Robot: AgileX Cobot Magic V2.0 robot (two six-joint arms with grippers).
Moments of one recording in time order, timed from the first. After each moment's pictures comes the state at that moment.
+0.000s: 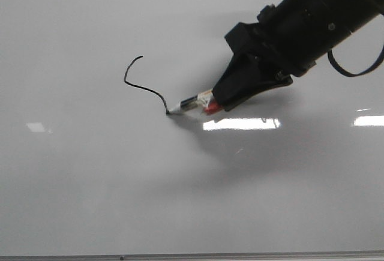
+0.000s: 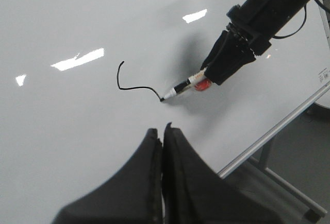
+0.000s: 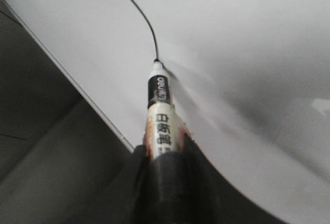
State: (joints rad) left arm -0.43 0.34 -0.40 -0.55 0.46 0.60; right arm 0.31 1.65 -0.98 1.08 0.60 -1.11
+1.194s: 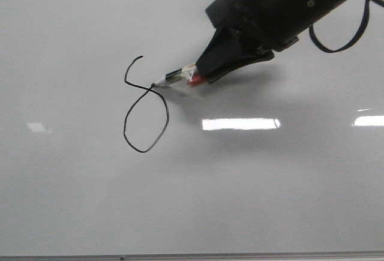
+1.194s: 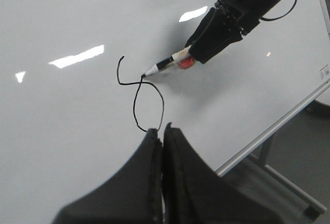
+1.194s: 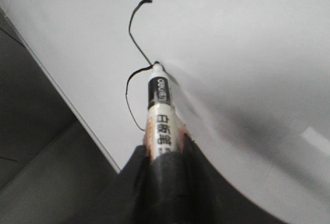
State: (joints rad) left arm -0.43 0.34 -0.39 -0.55 0.46 0.60; right arm 0.32 1.63 -1.08 1.10 0.58 -1.11
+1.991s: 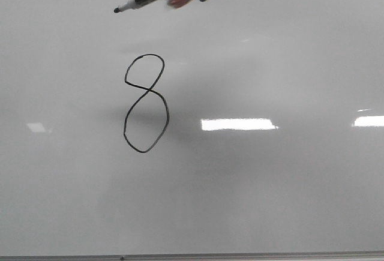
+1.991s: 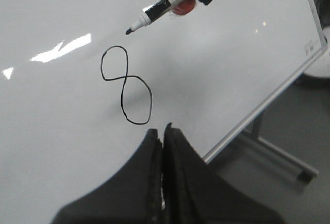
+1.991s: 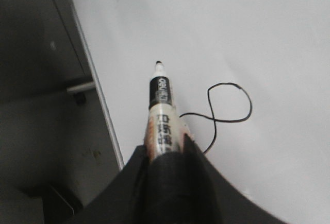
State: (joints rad) left arm -0.43 0.42 -0.49 -0.54 0.60 0.67; right arm 0.41 1.43 -1.19 0.84 0.78 -1.22
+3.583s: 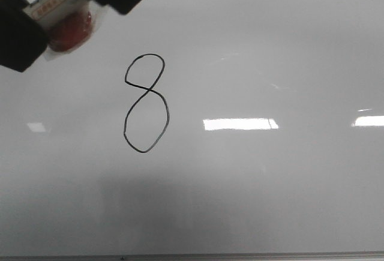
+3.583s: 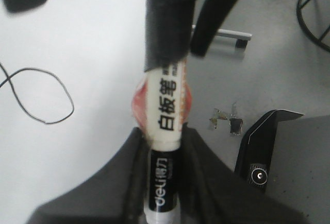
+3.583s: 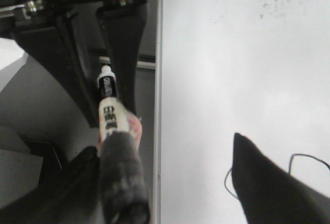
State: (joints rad) left arm -0.63 0.97 -0.81 -0.43 0.80 0.85; right arm 0.72 1.32 -1.18 0.62 0.74 -1.15
